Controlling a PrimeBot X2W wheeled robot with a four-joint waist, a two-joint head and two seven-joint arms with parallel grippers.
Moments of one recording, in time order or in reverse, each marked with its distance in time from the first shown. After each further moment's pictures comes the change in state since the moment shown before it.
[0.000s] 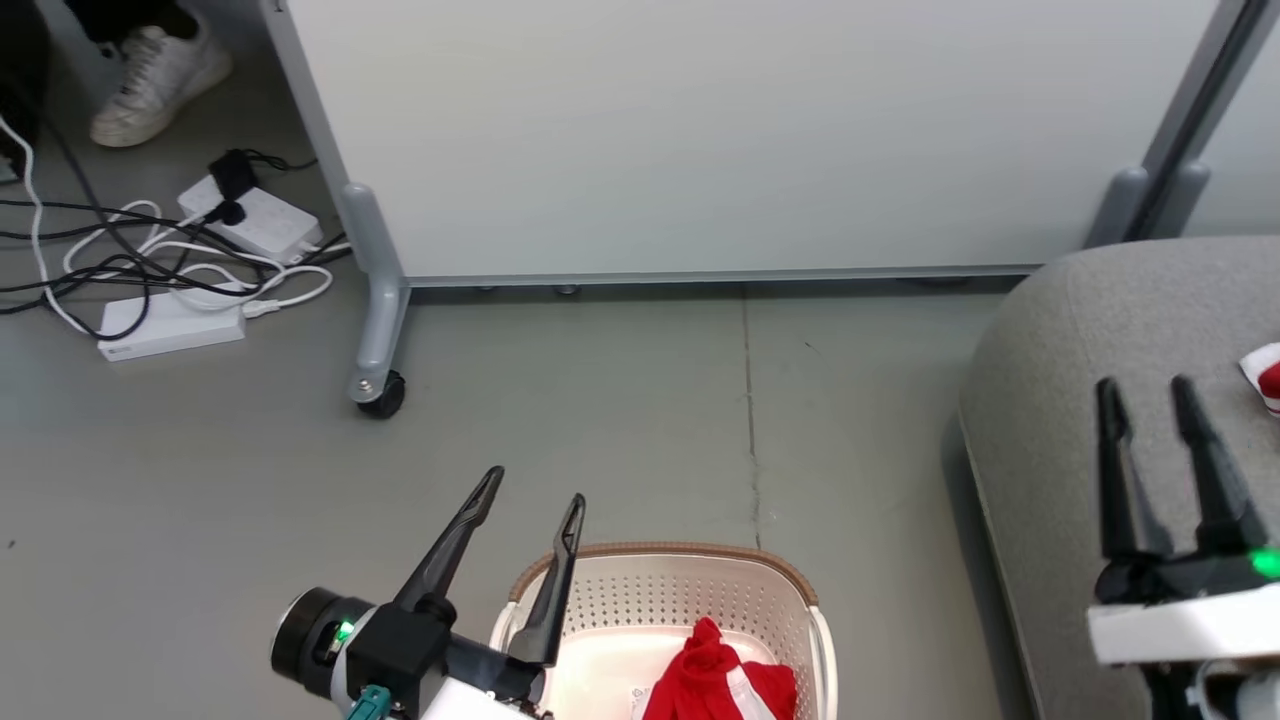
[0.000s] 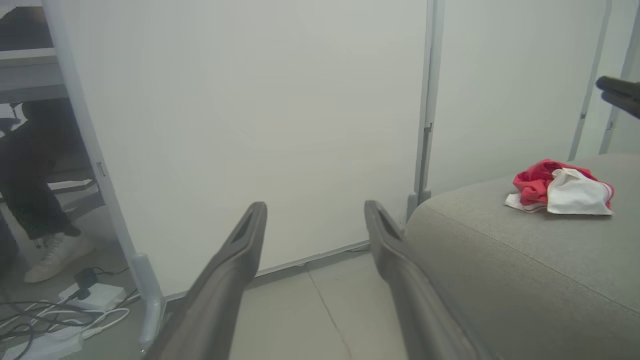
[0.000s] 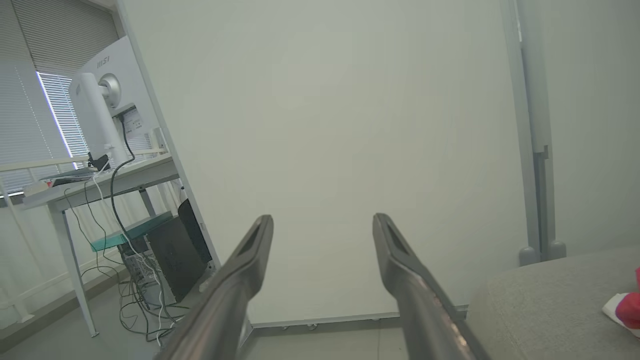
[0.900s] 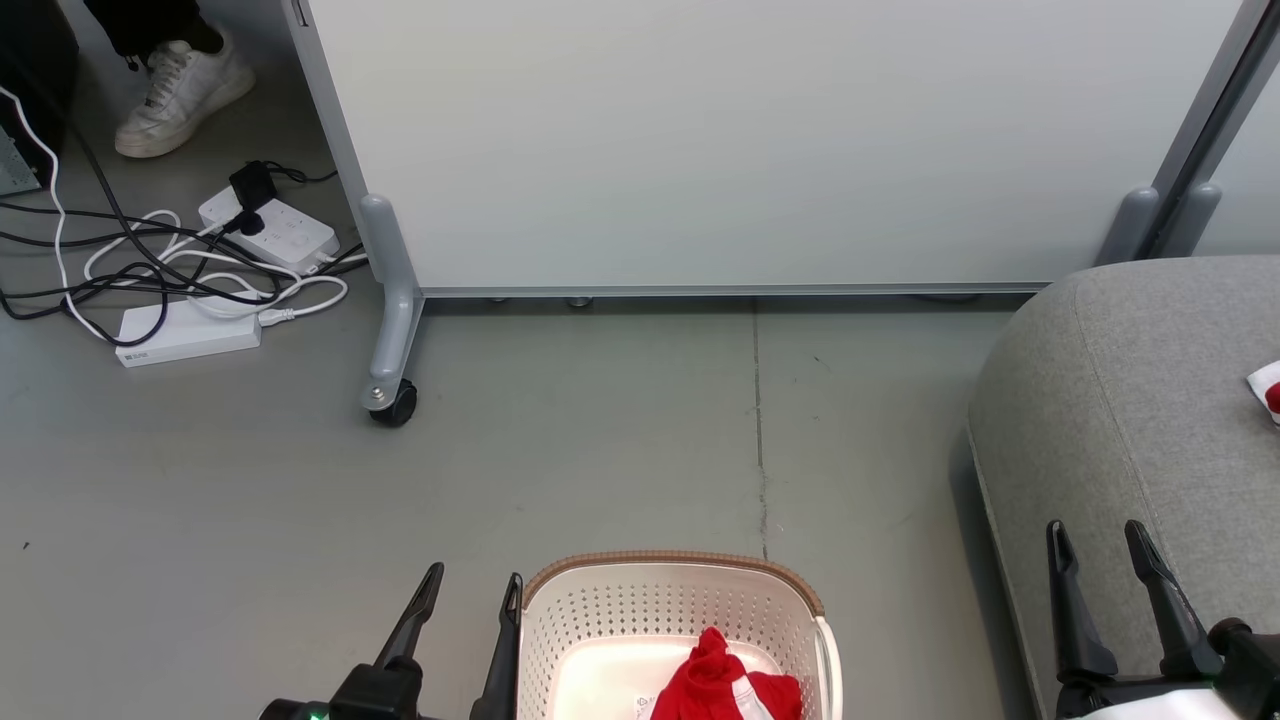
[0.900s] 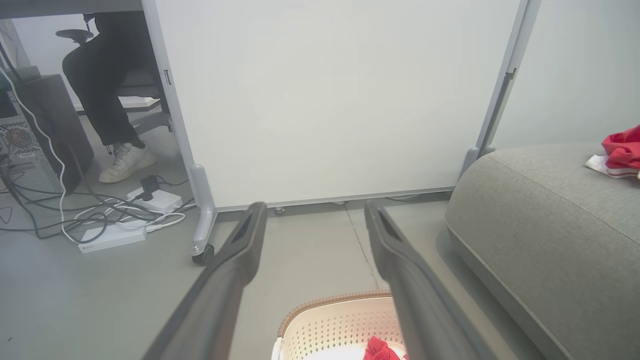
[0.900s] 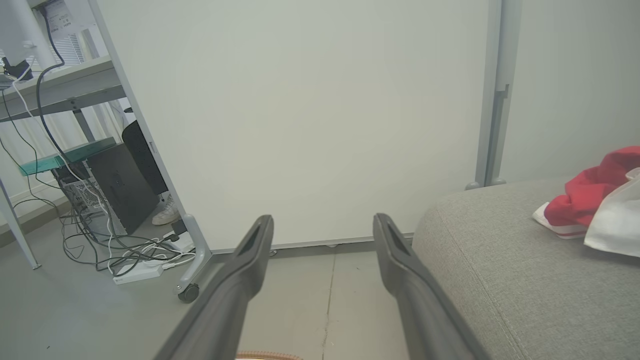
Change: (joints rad) left arm 0.092 -0.001 0.042 0.141 -0.055 0.137 0.000; right arm 0.161 0.159 -0.069 0.108 -0.273 -0.001 0.000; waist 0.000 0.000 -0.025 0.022
